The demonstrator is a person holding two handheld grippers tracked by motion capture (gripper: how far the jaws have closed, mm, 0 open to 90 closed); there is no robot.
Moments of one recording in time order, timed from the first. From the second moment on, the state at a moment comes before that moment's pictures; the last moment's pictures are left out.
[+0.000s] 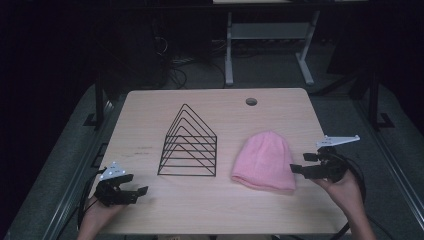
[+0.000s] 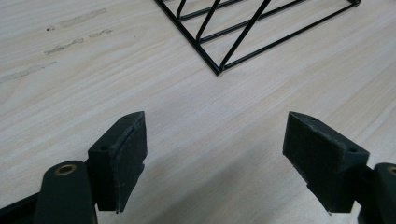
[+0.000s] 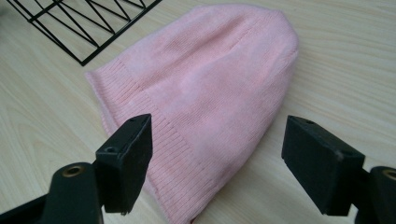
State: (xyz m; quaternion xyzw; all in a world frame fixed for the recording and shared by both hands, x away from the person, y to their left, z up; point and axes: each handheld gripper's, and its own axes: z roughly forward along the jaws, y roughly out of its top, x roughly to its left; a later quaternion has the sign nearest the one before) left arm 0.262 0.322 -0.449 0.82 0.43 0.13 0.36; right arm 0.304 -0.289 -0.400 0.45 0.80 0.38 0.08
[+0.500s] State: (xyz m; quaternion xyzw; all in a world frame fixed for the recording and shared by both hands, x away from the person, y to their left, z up) left arm 0.263 0.319 -0.449 0.82 0.42 0.13 0.36; right arm 0.348 -0.282 -0.402 0.46 0.81 0.36 0.04
